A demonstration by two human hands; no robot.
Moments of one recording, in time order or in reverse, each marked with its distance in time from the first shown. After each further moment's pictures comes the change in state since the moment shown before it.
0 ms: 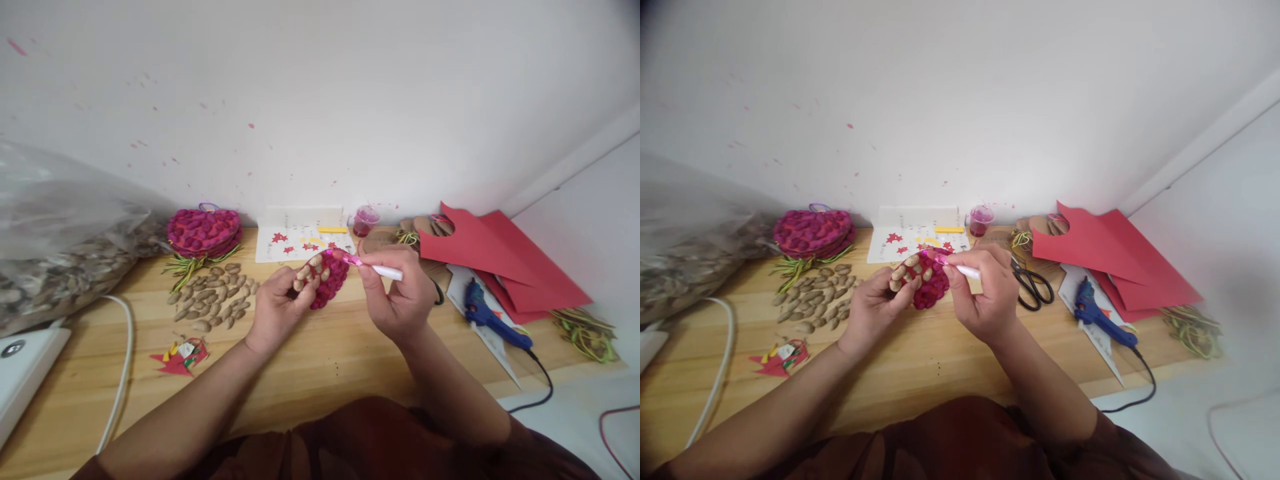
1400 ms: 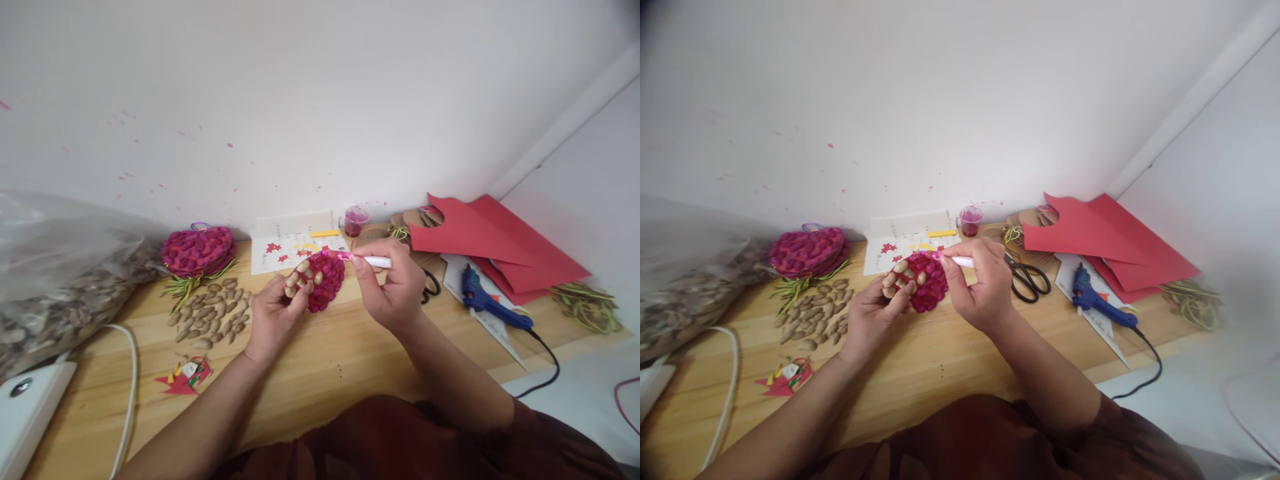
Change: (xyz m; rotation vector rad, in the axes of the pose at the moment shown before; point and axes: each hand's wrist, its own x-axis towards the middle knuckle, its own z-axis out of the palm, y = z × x) left_hand -0.001 -0.006 0.001 -0.094 -0.037 -0.098; right_hand 0.002 0.005 -0.002 -0.053 0.055 0.042
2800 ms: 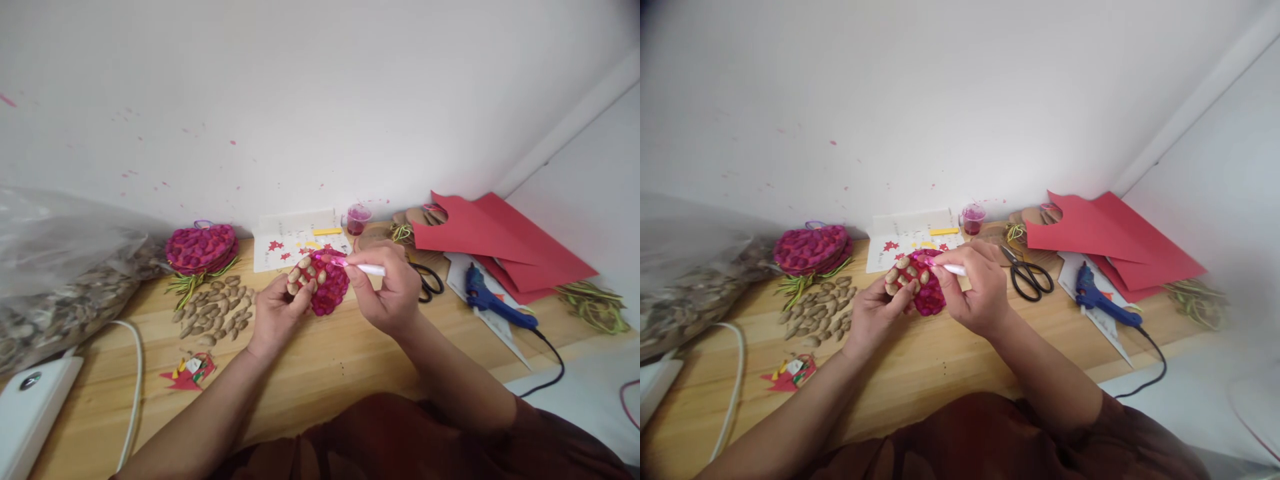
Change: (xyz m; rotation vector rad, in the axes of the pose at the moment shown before) left_hand -0.001 0.003 0.001 -0.109 -0.009 -0.123; right_hand -0.001 -0.005 0.002 0.026 -0.059 -0.062
